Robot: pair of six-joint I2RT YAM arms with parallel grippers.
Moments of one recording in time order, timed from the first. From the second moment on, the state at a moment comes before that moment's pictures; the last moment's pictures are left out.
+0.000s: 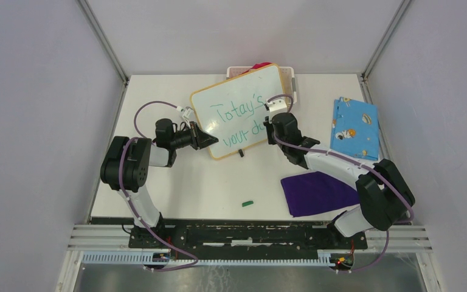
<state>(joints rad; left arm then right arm) -0.11 1.82 0.64 0.89 0.96 -0.45 0.63 1.49 0.87 0.11 0.31 0.12</state>
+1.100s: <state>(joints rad) -0.11 1.82 0.64 0.89 0.96 -0.45 0.62 1.51 0.95 0.08 0.32 0.11</state>
